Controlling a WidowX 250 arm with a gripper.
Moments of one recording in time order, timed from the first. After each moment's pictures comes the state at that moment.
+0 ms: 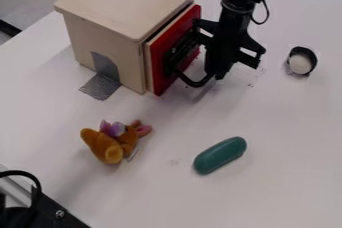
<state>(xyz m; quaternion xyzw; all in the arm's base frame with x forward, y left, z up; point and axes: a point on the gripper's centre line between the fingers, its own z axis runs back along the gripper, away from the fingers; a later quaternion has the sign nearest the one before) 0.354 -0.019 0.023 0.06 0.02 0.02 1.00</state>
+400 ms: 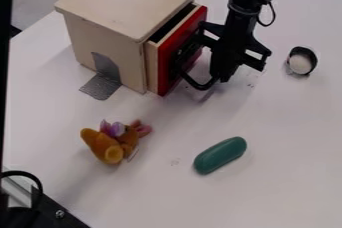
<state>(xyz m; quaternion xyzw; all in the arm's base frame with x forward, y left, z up) 0.358 -0.041 0.019 0.05 0.02 -0.01 1.00</state>
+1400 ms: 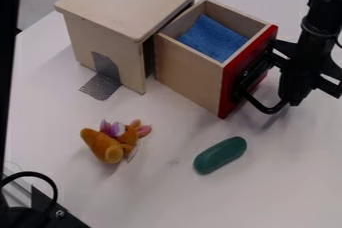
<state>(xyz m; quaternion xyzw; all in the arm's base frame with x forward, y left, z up) 0.352 -0.124 0.034 0.01 -0.03 -0.08 1.00</state>
